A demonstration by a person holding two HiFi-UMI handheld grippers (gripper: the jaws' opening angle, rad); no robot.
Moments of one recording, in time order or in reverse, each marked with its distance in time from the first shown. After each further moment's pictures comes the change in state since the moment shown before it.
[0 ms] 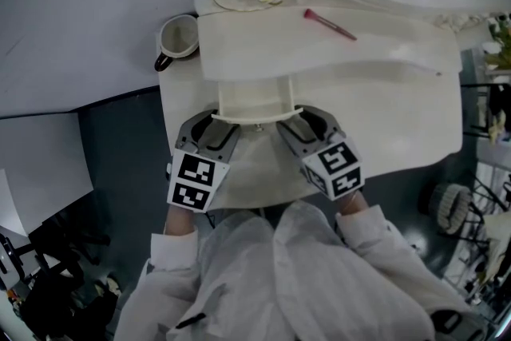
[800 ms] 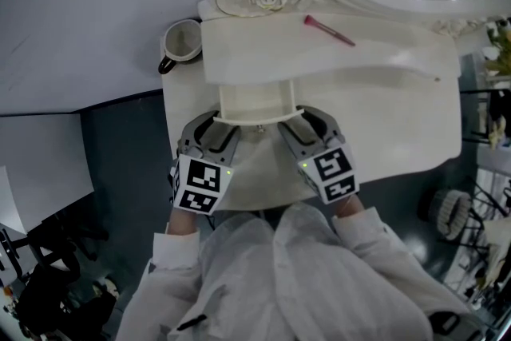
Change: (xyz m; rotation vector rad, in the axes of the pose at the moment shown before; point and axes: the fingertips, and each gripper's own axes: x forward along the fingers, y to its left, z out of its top) left arm -0.001 0.001 0.004 0.076 -0.045 0.078; right arm -0.003 0.000 0.016 -0.066 -0.054 -0.062
